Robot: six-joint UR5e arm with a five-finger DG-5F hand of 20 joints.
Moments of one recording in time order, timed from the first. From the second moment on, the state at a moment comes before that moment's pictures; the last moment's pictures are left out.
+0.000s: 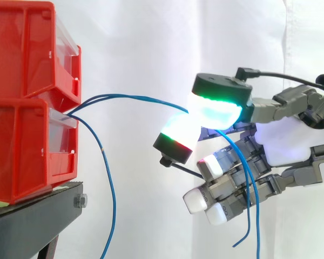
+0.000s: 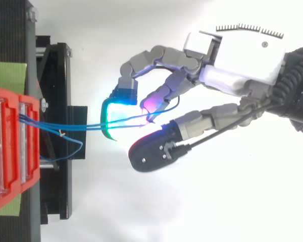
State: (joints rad) arm 0.19 -2.23 -1.16 -3.08 -1.16 0.01
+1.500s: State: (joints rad) arm 0.18 -2.21 -1.16 -3.13 -1.17 0.00
